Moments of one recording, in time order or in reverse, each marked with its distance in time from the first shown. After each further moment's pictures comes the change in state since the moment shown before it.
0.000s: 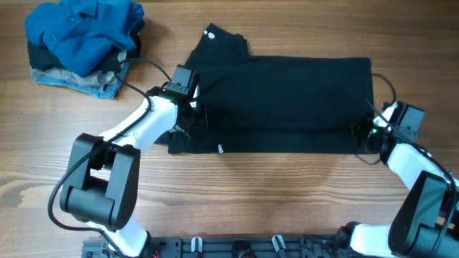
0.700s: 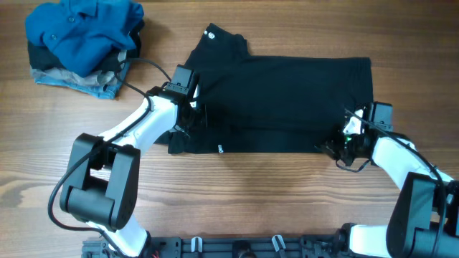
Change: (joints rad) left arm 0.000 0.000 0.000 0.000 0.000 0.000; right arm 0.190 0.000 0.035 -0.424 -0.020 -0.108
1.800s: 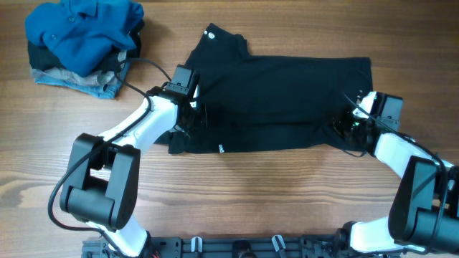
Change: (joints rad) left arm 0.000 0.000 0.000 0.000 0.000 0.000; right arm -0.063 0.090 0.009 0.385 -0.057 0.067
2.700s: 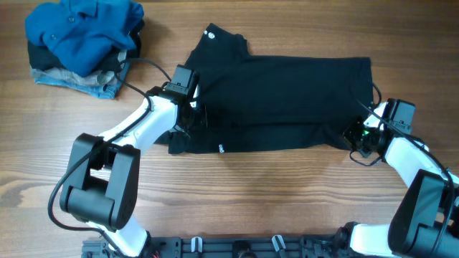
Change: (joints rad) left arm 0.000 0.000 0.000 -0.002 0.000 0.000; right arm -0.071 -0.080 0.008 -0.246 0.106 -0.106
